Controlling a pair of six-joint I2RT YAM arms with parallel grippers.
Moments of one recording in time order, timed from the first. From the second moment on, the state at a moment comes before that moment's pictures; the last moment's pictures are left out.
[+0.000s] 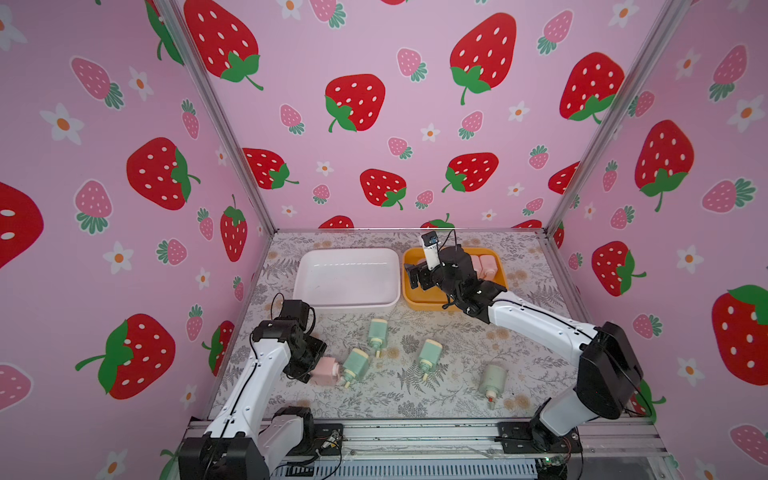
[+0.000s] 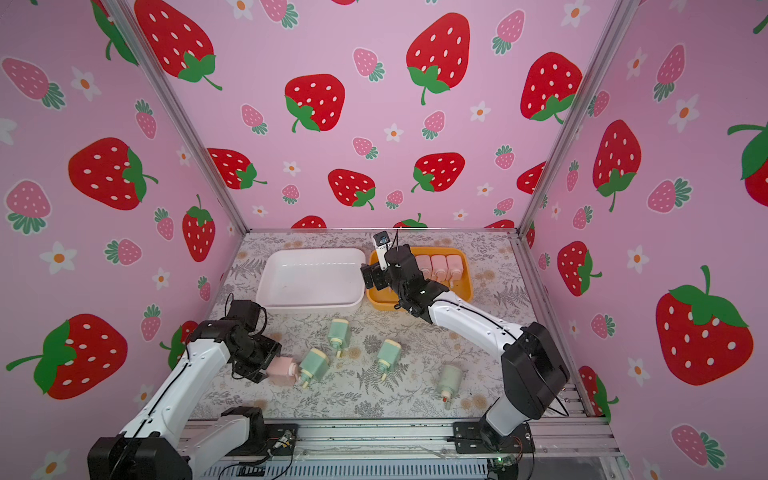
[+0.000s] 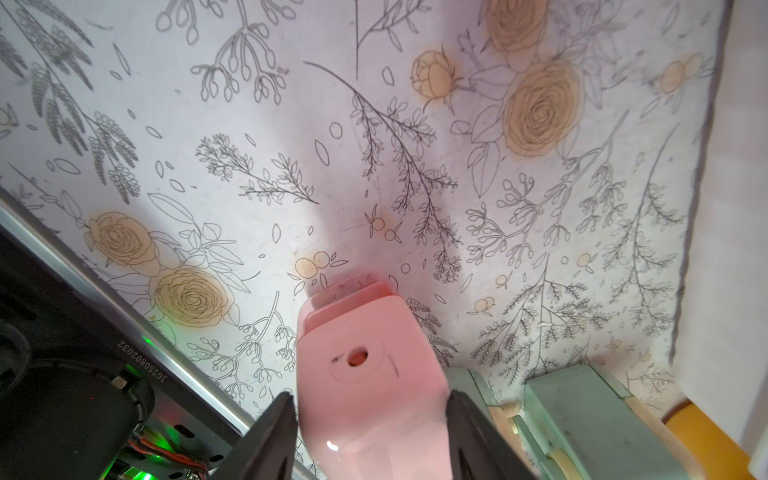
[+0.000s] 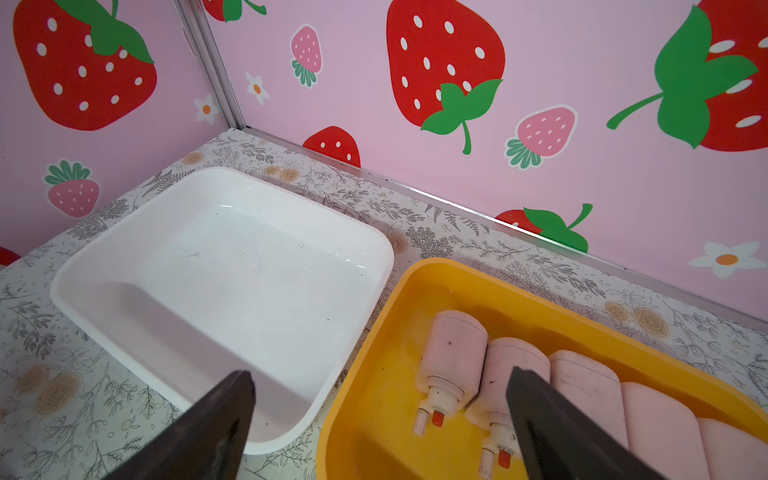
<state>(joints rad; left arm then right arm) 0.01 1.05 0.75 -1.15 0.08 -1.17 0.72 1.59 1.21 0.00 0.22 0.06</state>
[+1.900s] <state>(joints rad) -0.09 1.06 0.99 -1.20 -0.03 -1.19 0.81 1.56 1.08 0.11 -0.07 -0.12</state>
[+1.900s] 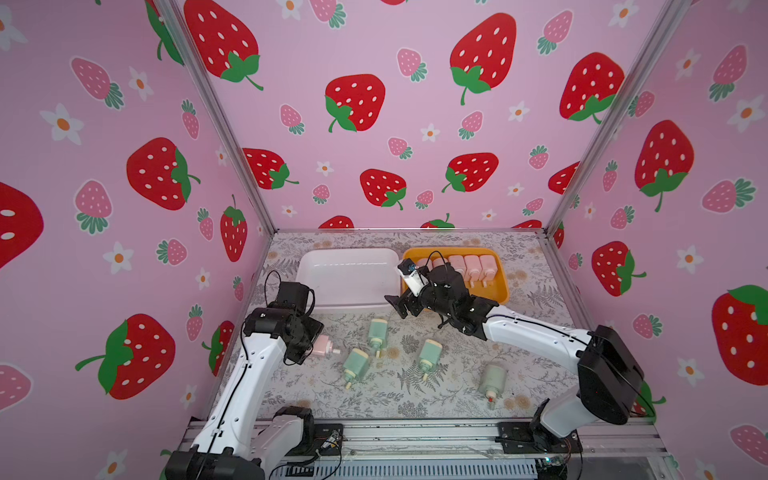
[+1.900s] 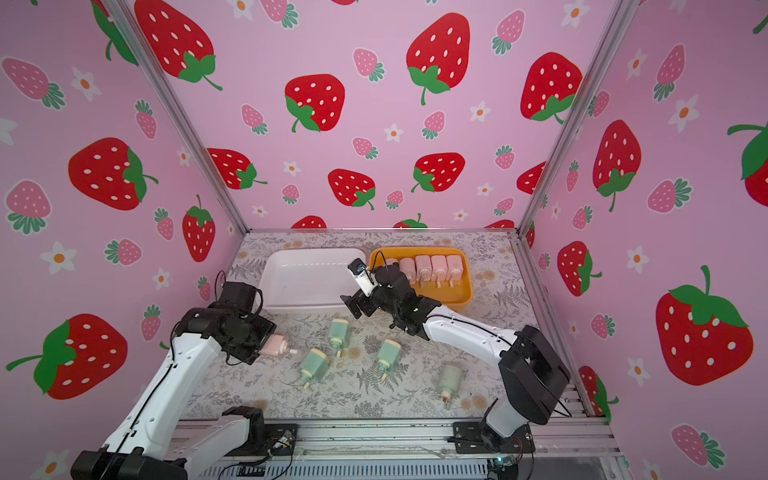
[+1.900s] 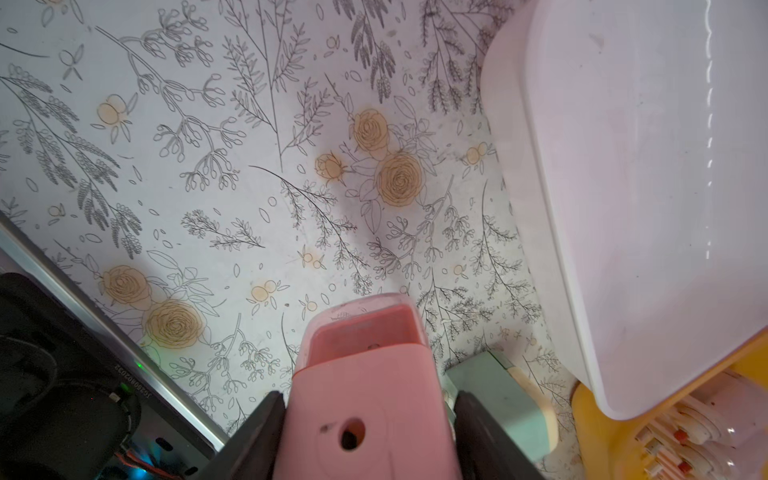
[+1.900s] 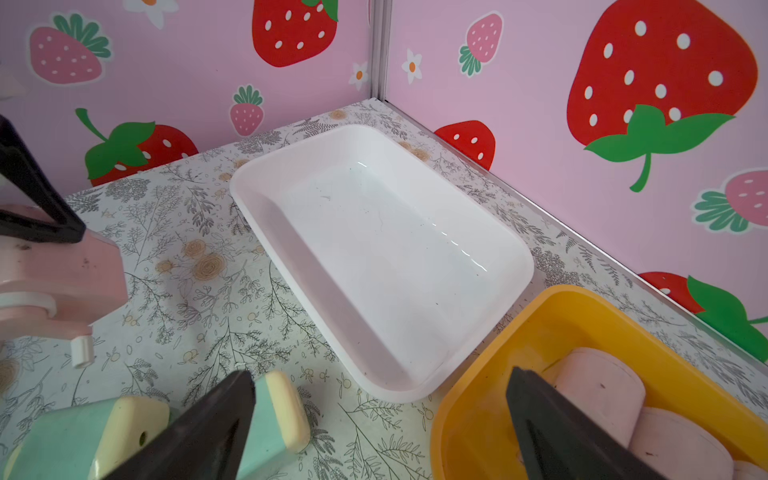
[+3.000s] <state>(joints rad) -0.39 1.33 1.22 -0.99 0.07 -1.52 0.90 1.54 1.04 0.05 -0.29 -0.47</state>
